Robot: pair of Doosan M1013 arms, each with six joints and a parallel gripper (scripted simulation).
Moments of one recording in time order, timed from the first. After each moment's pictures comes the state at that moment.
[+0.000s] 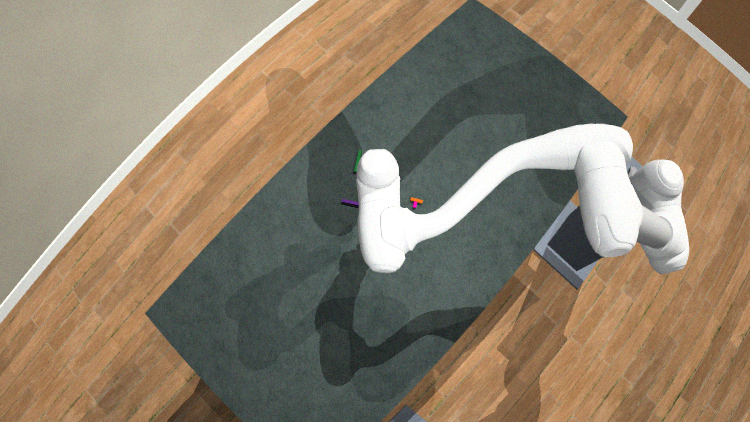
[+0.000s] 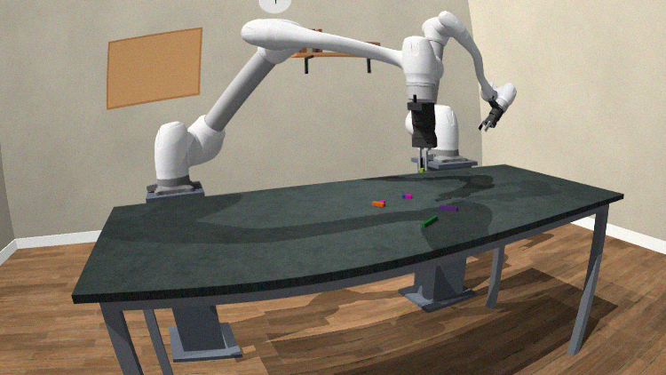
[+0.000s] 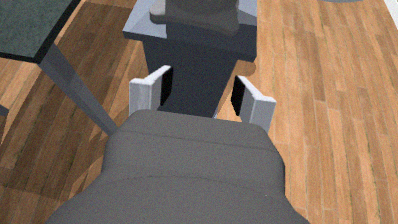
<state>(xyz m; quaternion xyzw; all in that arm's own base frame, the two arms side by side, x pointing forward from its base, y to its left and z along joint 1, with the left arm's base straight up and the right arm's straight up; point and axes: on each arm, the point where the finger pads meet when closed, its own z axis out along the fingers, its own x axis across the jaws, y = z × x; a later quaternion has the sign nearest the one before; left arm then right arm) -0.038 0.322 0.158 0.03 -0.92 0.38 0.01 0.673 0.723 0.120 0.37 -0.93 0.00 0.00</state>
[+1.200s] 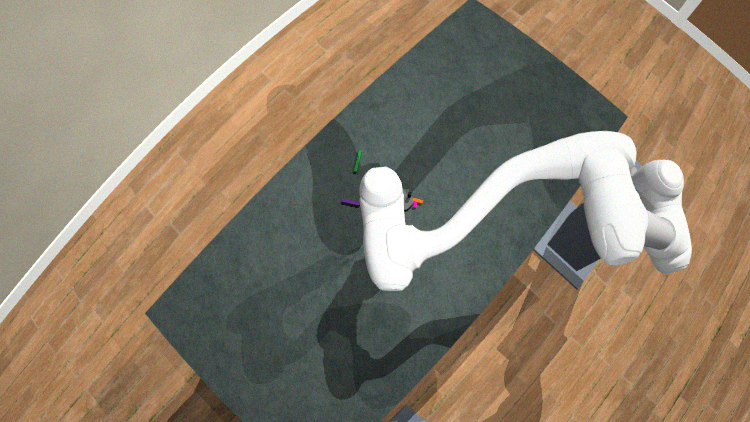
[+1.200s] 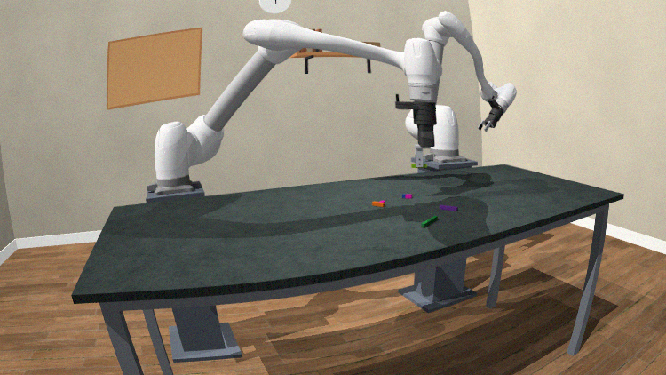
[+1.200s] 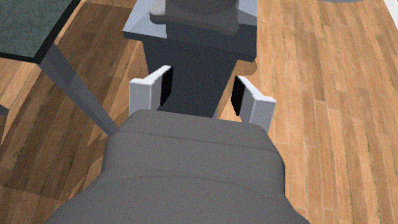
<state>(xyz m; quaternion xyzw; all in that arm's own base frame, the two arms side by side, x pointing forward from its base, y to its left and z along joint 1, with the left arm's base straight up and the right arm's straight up) -0.038 0.322 0.158 0.03 -0.92 0.38 0.01 0.609 0.747 0.120 -0.20 -0.98 0.00 0.00</state>
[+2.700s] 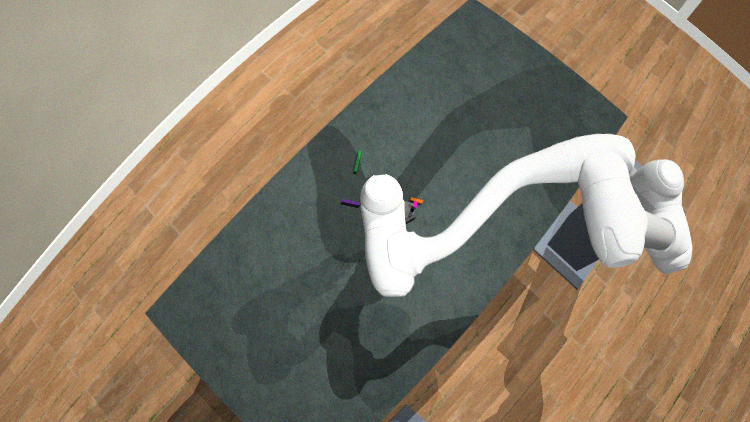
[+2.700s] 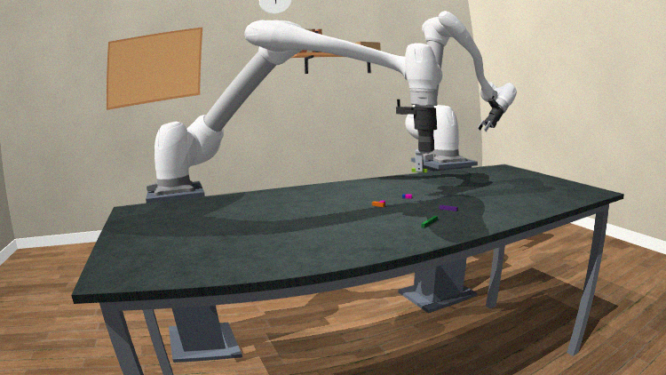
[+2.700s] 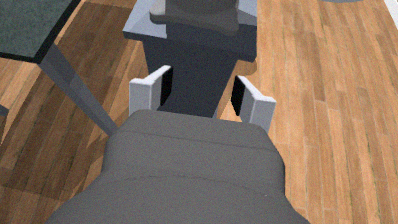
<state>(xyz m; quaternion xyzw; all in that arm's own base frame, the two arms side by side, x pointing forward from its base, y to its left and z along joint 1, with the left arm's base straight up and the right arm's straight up) -0.038 0.322 0.158 0.03 -0.92 0.38 0.01 0.594 0.757 0.103 -0.33 -0.94 0.00 0.00</state>
